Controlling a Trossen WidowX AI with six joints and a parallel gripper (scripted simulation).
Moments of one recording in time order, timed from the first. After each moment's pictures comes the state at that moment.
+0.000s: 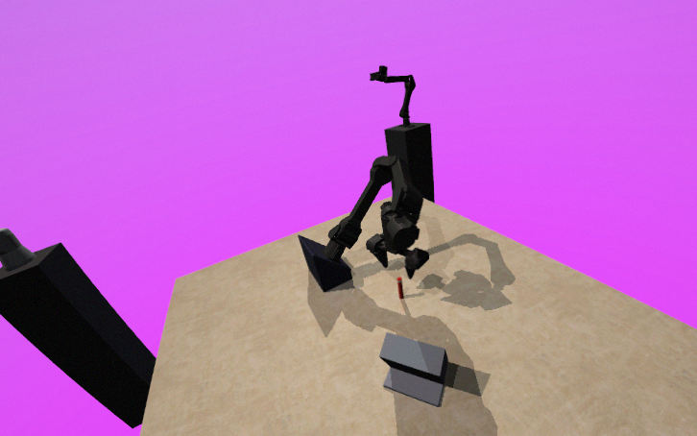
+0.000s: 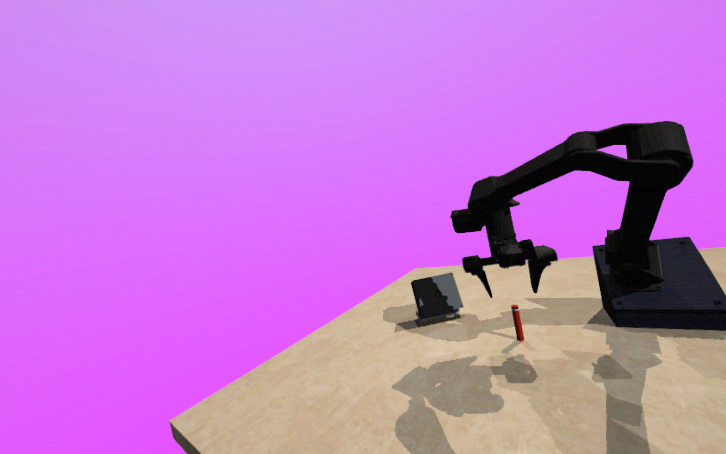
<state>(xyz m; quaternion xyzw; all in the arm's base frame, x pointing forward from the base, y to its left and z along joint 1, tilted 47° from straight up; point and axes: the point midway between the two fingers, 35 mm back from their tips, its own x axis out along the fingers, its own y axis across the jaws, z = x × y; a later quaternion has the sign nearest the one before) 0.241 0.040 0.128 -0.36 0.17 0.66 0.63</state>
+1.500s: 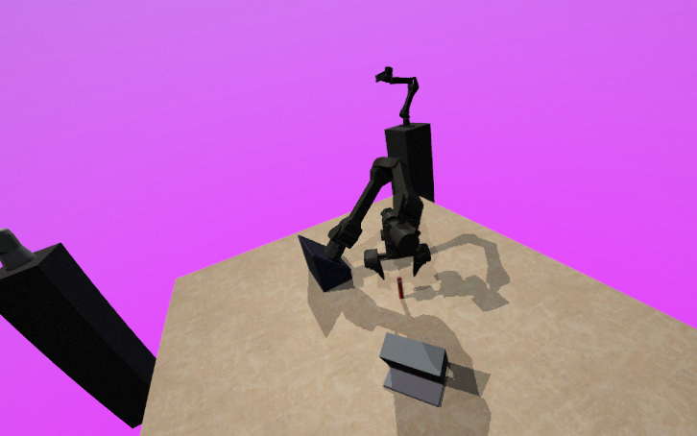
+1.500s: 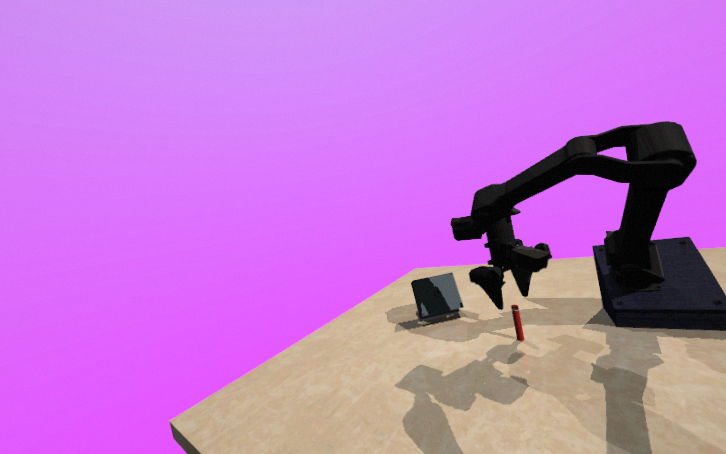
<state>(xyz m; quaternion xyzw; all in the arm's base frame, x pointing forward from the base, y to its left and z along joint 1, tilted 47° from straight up) 0.244 0.053 0.115 -0.56 -0.08 0.68 0.46</state>
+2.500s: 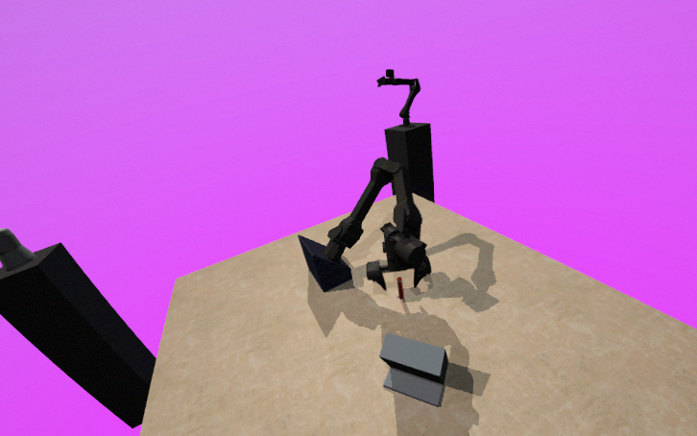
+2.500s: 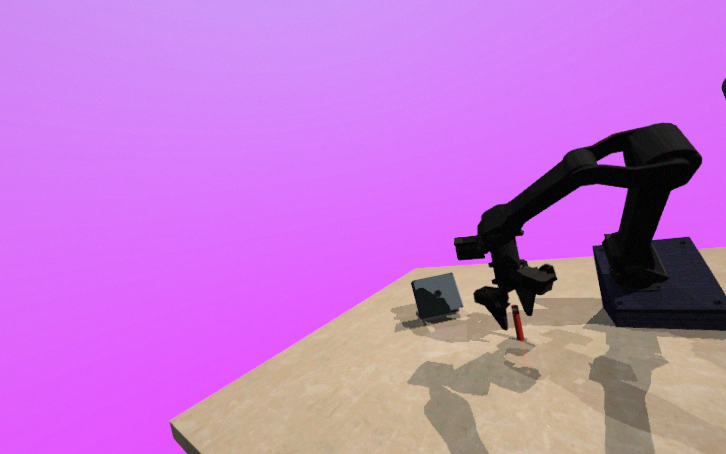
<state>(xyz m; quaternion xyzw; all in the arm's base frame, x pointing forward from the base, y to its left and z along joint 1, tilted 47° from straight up) 0.245 0.088 0.084 -0.56 -0.08 0.68 0.46</state>
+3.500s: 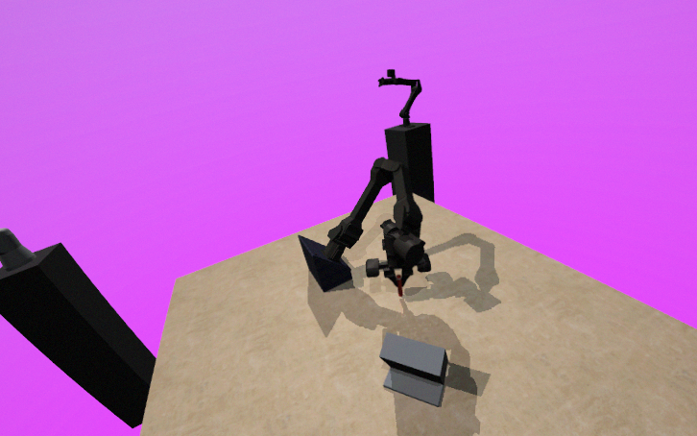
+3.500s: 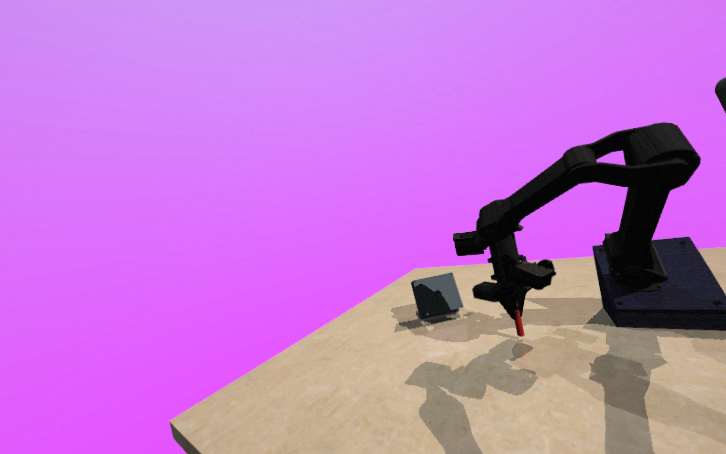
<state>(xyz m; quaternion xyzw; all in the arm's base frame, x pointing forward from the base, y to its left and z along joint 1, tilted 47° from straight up) 0.244 0.080 0.090 -0.56 -0.08 0.68 0.46</state>
